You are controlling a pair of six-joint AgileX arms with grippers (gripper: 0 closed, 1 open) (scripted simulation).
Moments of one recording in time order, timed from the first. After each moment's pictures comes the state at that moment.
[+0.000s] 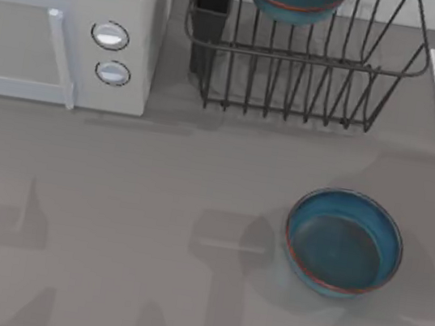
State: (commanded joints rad) left arm 0.00 0.00 0.00 0.00 0.00 0.00; right arm -0.27 1.67 0.81 0.46 -0.39 0.18
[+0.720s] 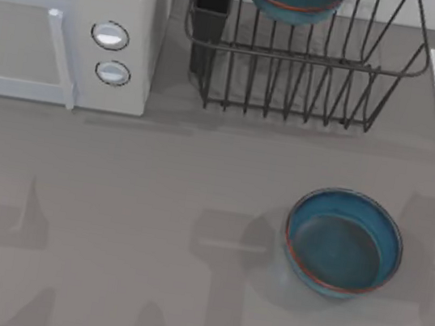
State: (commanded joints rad) left arm 0.00 0.00 0.00 0.00 0.00 0.00; right arm -0.53 1.49 0.60 0.91 -0.50 0.02
